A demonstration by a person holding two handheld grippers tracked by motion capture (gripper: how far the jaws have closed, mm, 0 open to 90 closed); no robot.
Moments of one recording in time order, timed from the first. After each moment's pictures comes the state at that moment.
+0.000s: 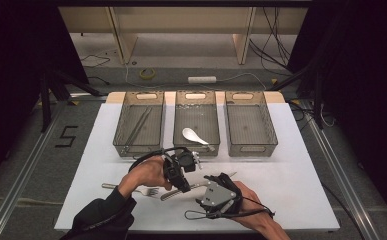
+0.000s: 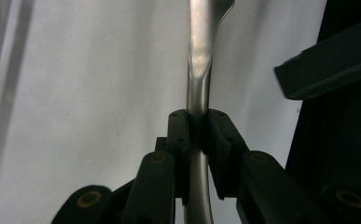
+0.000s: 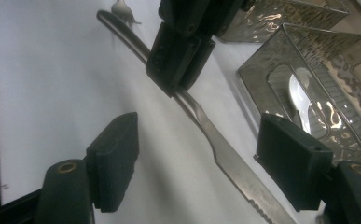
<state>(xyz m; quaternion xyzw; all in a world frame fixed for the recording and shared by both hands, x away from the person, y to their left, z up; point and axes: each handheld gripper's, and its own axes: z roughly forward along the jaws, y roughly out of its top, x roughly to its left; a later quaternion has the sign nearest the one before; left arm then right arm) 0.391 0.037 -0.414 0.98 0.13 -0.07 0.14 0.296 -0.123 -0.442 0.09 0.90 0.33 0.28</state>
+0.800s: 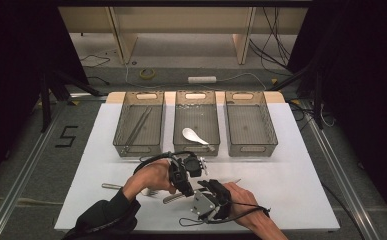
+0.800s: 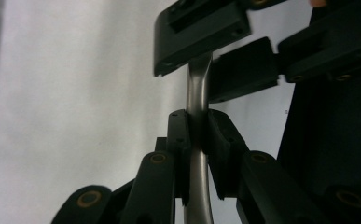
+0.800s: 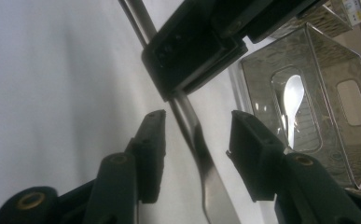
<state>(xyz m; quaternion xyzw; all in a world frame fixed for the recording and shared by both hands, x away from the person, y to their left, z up) 0.380 0.020 -0.415 0.99 0.11 -0.06 0.12 0.294 -0.102 -0.457 0.00 0.91 0.23 0.35</state>
